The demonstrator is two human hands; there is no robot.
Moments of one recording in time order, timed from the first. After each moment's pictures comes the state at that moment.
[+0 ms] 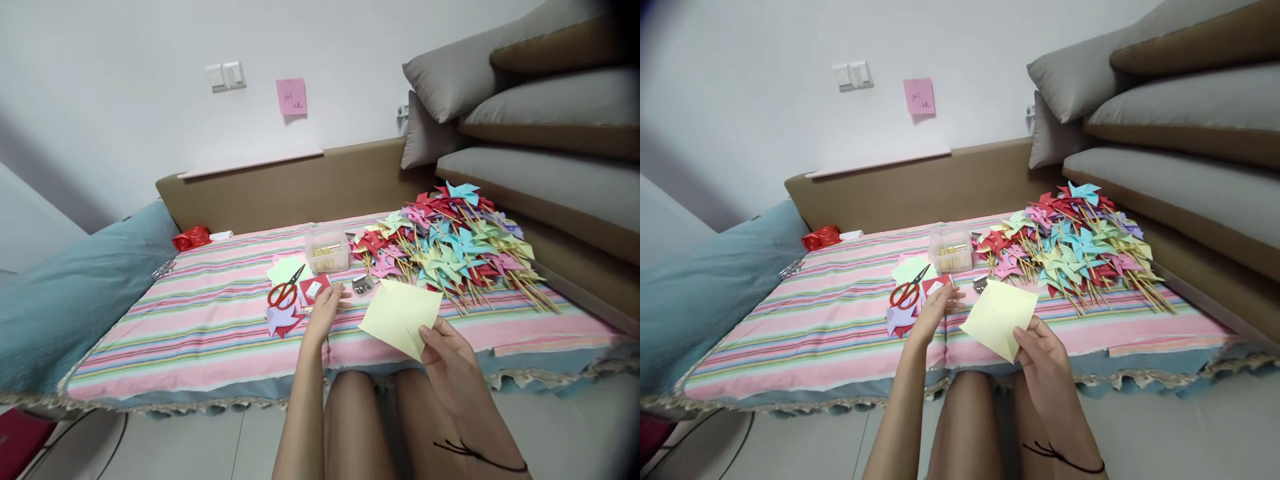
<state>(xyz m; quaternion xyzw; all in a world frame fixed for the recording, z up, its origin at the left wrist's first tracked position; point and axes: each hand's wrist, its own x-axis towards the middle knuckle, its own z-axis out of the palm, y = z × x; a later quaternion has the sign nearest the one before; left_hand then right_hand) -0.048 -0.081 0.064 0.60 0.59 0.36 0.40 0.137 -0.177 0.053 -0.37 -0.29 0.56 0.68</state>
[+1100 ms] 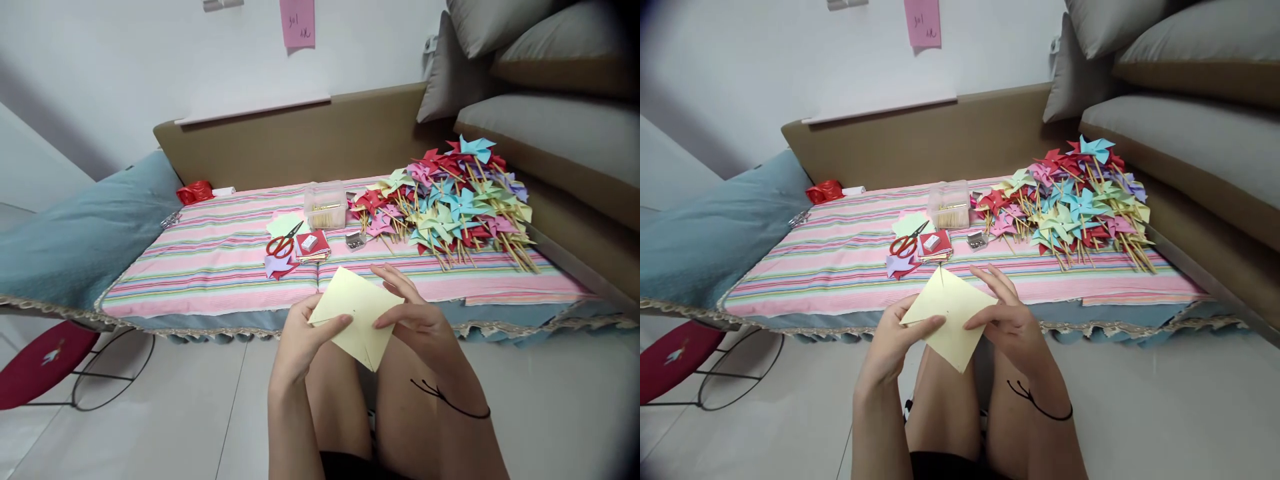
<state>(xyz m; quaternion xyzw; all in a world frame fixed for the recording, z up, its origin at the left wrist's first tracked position) -0.034 -0.248 0.101 0.44 0.47 0.48 0.59 0.164 -0.229 0.066 -0.33 -0.70 0.36 0.52</state>
